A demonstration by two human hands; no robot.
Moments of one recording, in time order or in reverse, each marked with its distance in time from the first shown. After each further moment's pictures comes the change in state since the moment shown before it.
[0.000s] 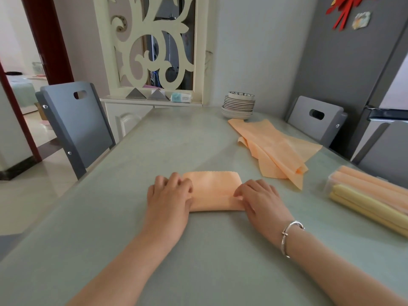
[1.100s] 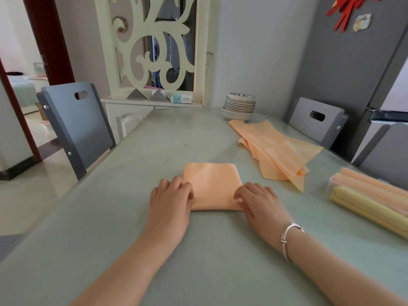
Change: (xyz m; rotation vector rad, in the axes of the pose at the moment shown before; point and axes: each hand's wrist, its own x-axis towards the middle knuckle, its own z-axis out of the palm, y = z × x) left_hand 0.001 -0.004 0.009 -0.004 0.024 -0.010; right_hand 0.001 -0.001 0.000 -0.055 -0.007 -0.047
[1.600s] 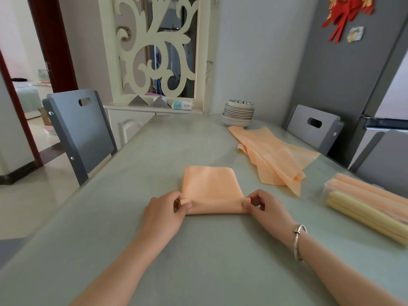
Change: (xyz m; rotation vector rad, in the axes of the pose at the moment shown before) left_hand -0.003 -0.012 -0.003 -0.372 -0.182 -0.317; right_hand -0.002 0.014 -0.005 0.561 -0.041 0.438
